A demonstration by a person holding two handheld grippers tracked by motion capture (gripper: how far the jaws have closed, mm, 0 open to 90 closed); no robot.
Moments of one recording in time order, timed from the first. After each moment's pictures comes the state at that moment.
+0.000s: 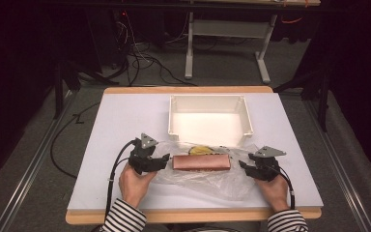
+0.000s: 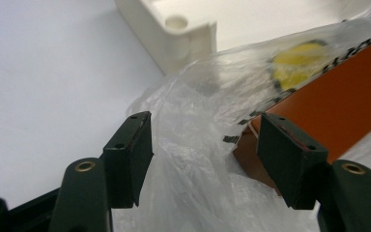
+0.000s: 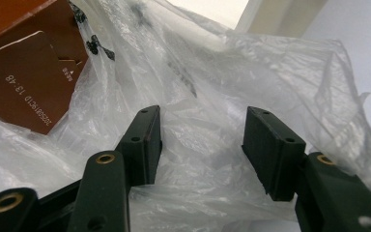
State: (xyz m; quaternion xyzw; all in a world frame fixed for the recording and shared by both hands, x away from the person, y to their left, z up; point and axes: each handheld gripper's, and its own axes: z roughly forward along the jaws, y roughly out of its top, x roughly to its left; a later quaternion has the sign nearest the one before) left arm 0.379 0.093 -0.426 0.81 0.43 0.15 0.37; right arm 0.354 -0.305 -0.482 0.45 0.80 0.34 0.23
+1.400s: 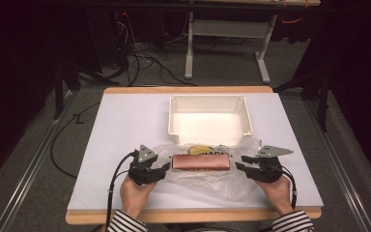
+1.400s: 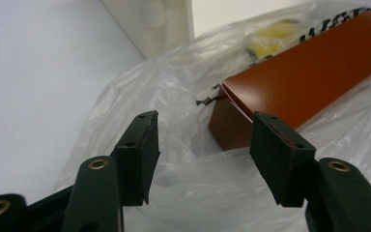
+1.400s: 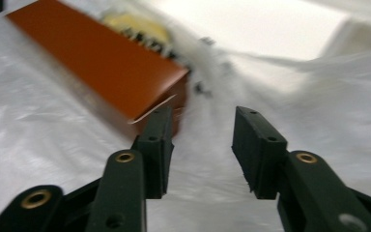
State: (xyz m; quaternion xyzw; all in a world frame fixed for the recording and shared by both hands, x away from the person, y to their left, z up) left arm 0.349 0.097 -0.445 0.80 0.41 0.15 0.41; right arm 0.334 -0.292 -0.444 0.40 0.81 0.40 0.15
